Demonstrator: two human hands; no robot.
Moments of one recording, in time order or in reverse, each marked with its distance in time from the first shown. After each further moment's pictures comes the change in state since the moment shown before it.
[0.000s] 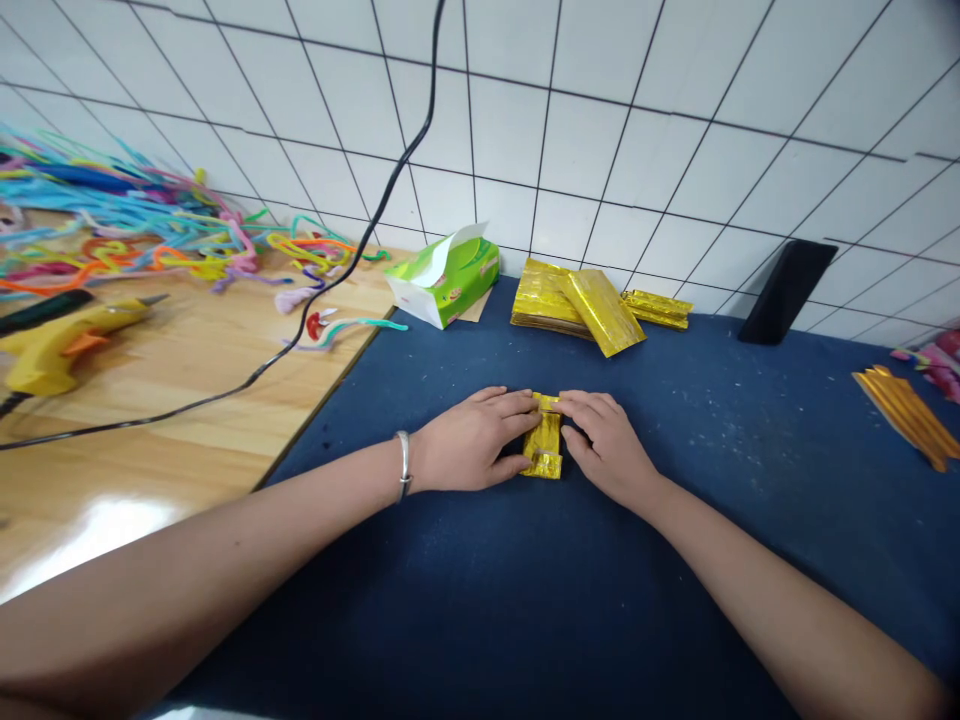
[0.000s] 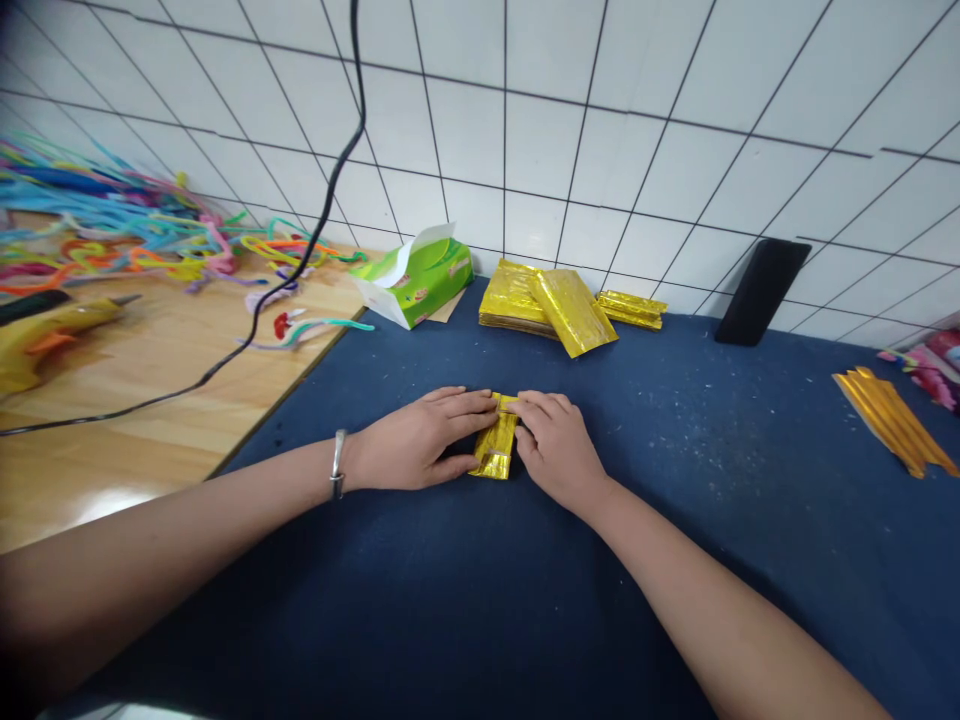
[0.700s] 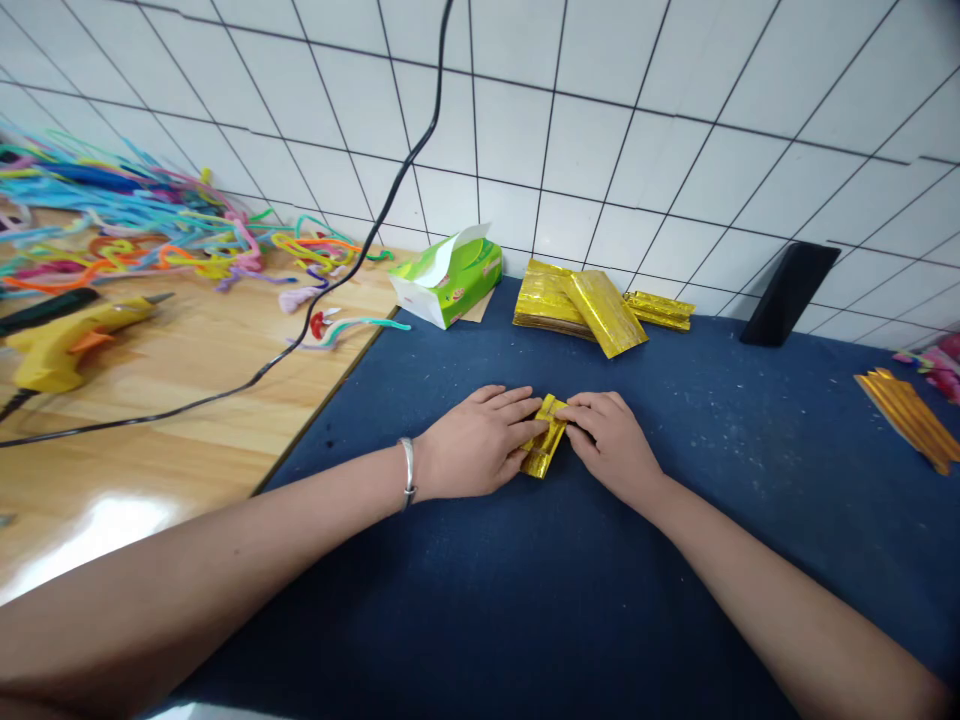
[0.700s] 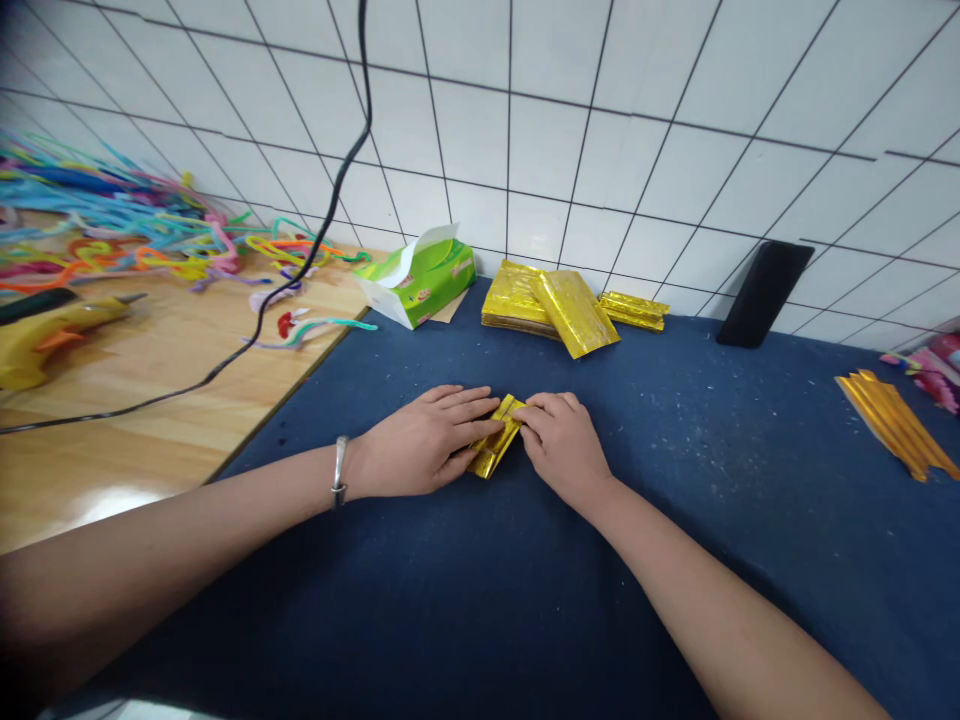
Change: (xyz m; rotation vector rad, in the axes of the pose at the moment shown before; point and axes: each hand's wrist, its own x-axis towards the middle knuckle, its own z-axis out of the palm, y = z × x) left_hand -0.003 0.010 -0.001 0.126 0.012 -0.036; right_hand 0.001 0.006 0.001 -0.039 0.031 -0.037
